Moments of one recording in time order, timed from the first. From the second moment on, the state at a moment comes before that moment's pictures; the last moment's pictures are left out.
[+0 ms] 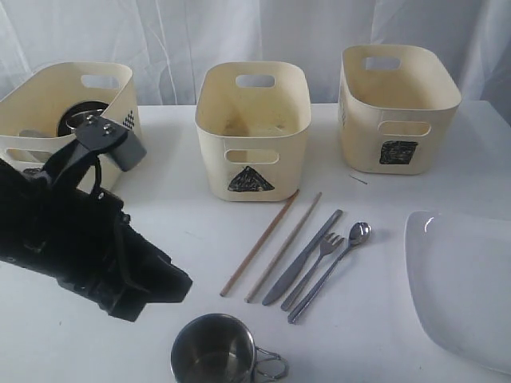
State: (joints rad) left arm -0.60 1.20 -0.77 -0.75 0.73 0.73; right arm 0.16 0.02 0.00 -0.16 0.11 0.06
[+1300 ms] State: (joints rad) left arm -0.64 1.58 -0.77 -0.75 0.60 0.77; right arm 0.16 0.02 0.00 -0.16 0.11 0.06
